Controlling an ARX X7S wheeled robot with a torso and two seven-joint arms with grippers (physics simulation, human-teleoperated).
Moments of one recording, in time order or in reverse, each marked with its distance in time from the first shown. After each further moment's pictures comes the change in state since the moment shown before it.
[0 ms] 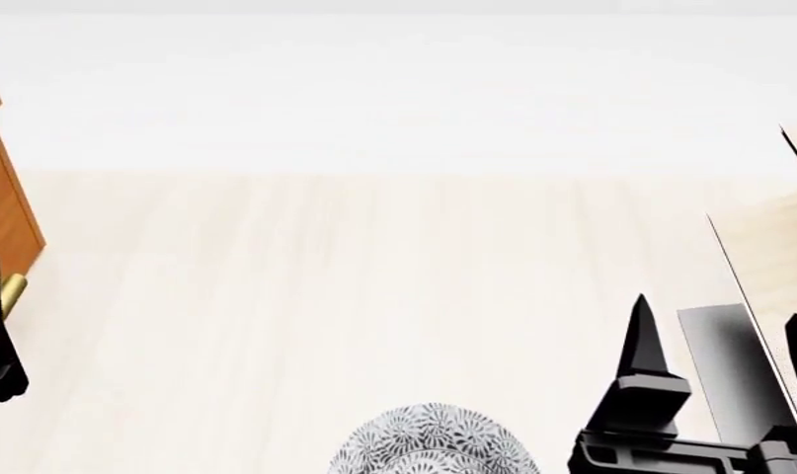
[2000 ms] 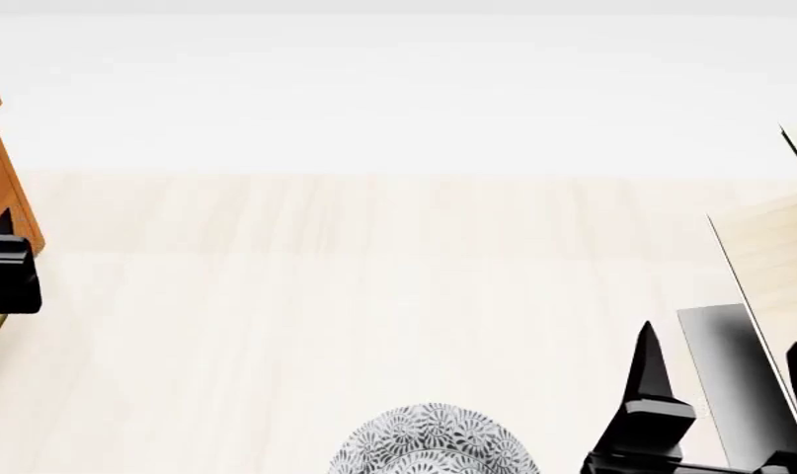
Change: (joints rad) left arm -0.211 -0.052 0.306 -0.755 0.290 0.405 0.175; right arm -0.113 0.003 -0.029 0.007 -0.118 -0.101 -0.093
